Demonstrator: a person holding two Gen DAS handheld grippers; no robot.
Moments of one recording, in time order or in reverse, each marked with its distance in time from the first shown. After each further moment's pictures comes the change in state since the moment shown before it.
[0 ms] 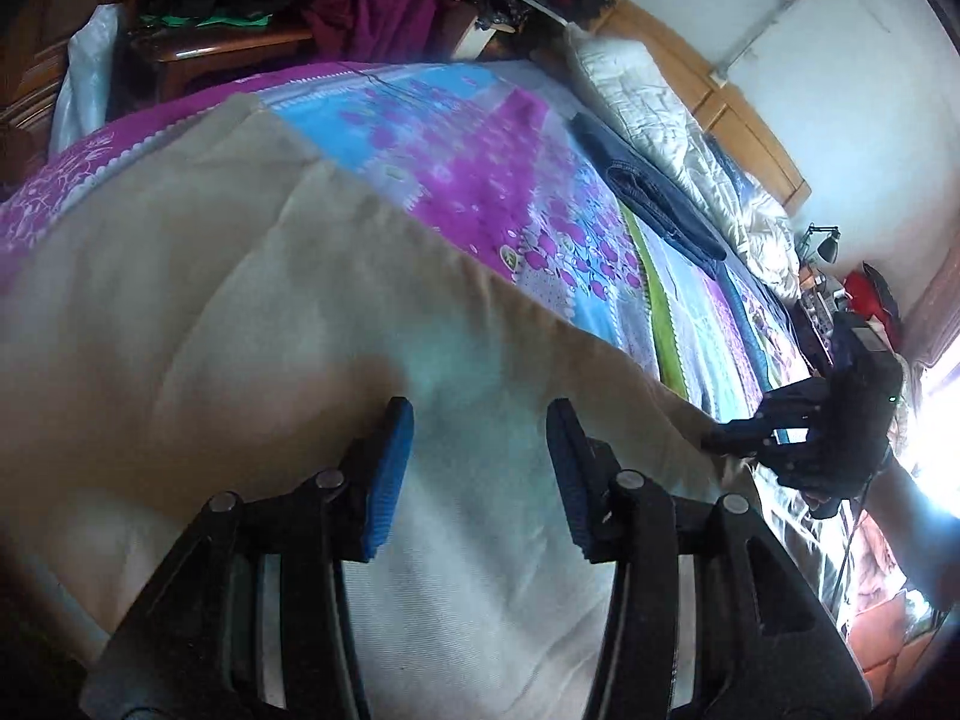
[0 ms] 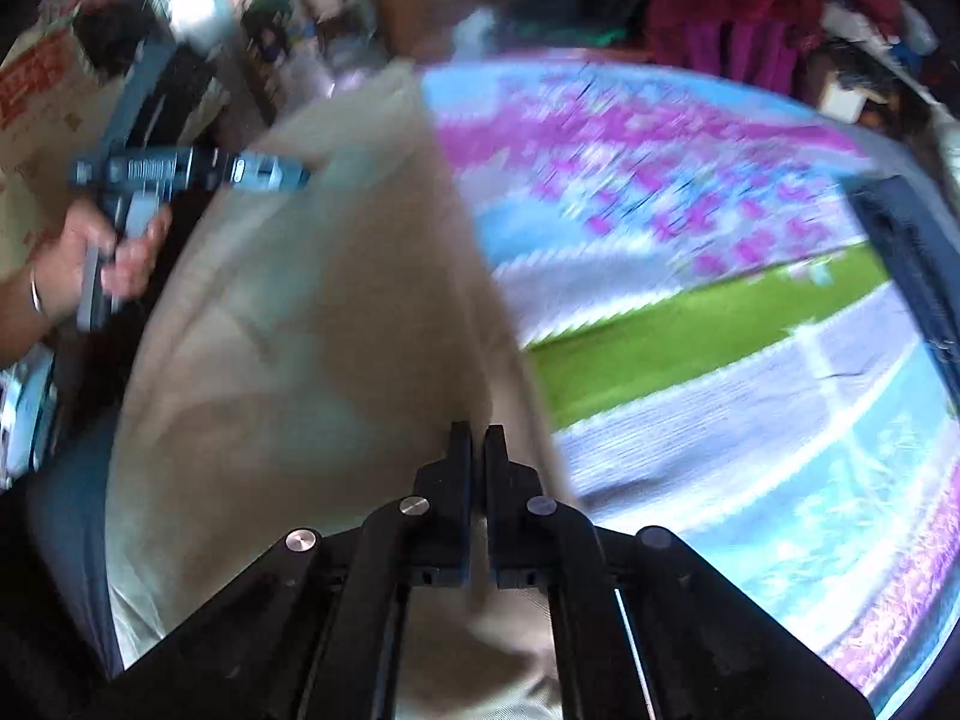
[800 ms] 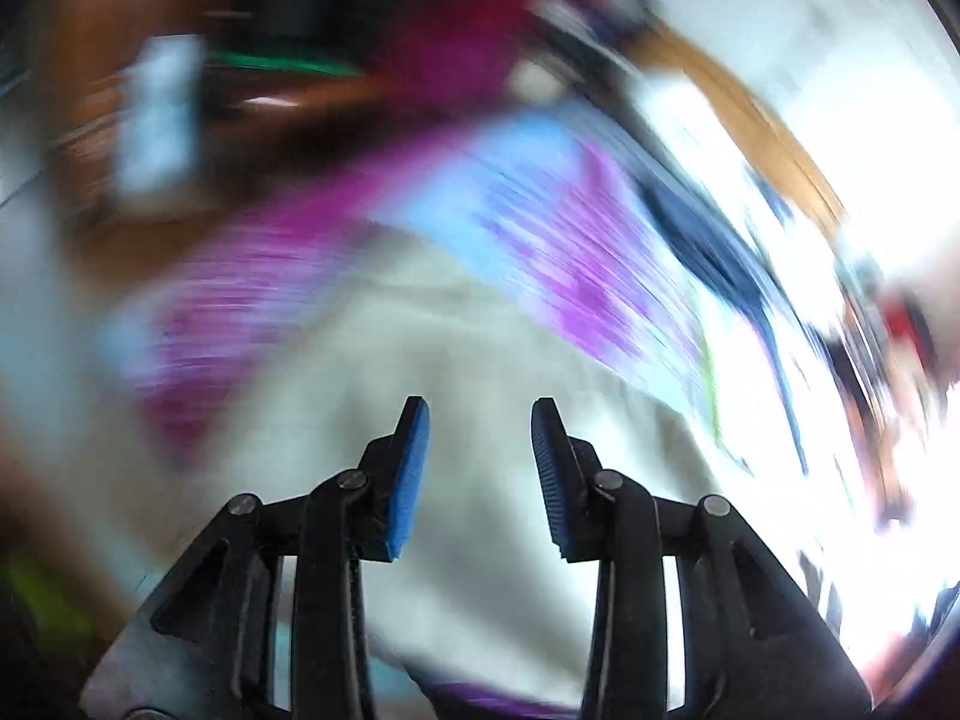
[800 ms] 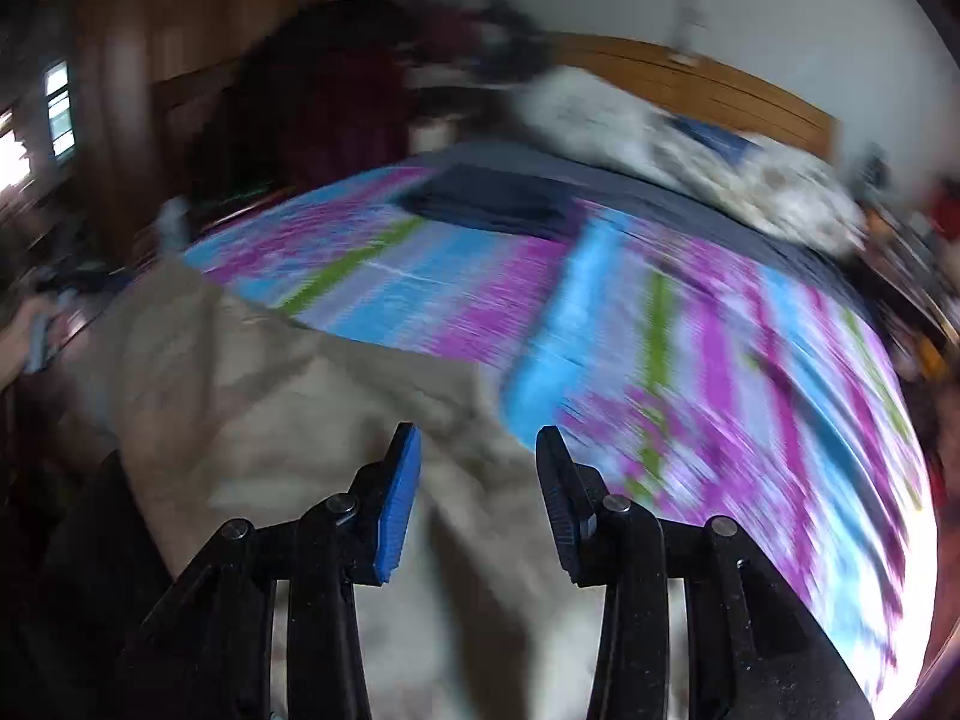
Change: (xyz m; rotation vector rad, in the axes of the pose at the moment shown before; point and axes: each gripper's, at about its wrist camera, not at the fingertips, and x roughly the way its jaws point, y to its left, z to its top) left arm -0.068 0.030 0.043 0.041 0.015 0.070; right arm -0.241 0.107 -0.171 0.430 -0.275 -0.543
